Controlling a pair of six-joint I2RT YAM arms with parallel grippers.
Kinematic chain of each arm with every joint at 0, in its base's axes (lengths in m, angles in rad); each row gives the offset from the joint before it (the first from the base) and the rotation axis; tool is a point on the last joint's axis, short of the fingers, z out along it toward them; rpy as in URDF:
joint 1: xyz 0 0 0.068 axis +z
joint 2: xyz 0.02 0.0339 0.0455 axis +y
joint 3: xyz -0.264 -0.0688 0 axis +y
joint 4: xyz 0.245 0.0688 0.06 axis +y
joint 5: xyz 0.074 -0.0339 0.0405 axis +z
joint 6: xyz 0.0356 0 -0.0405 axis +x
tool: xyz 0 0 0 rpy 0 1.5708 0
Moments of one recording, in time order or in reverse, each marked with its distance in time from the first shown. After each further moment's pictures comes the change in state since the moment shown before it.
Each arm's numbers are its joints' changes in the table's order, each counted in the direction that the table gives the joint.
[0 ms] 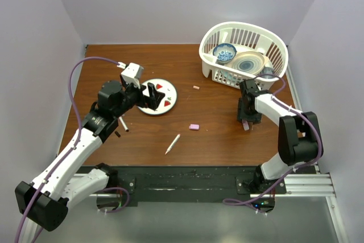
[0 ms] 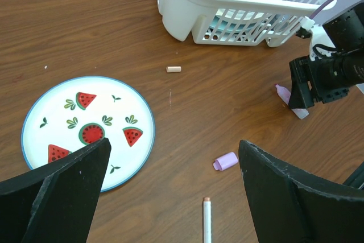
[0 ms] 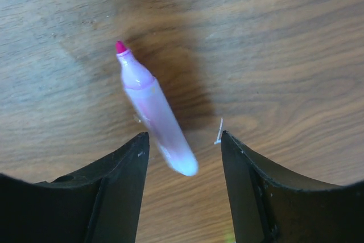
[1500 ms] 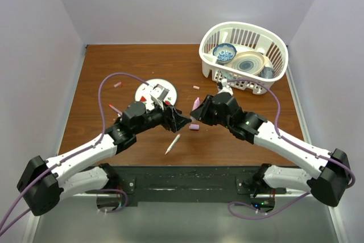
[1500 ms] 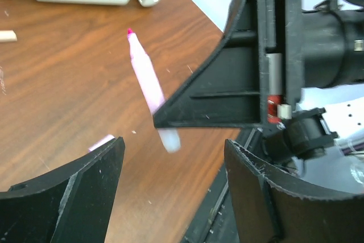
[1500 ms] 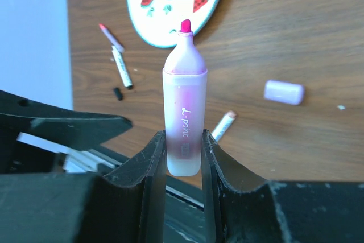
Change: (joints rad) left arm -0.313 0.092 0.262 -0.445 -0.106 -0.270; right arm 0.650 -0.442 0.048 -0.323 0.124 0.655
